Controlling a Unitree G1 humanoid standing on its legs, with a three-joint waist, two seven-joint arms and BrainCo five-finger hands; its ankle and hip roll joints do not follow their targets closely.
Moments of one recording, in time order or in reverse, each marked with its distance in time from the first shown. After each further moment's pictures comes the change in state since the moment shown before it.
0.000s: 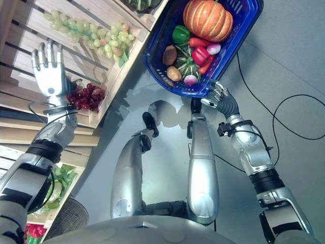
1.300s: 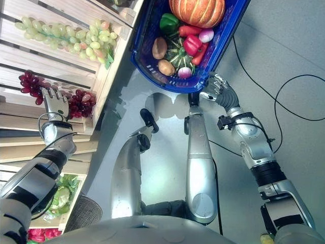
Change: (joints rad) left arm 0.008 -0.046 -0.223 0.378 0.841 0.433 -0.691; right arm -0.067 -0.029 0.019 -0.006 0.001 0.035 -0.019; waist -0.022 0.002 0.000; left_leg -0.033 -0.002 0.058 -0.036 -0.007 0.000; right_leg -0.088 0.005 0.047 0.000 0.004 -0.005
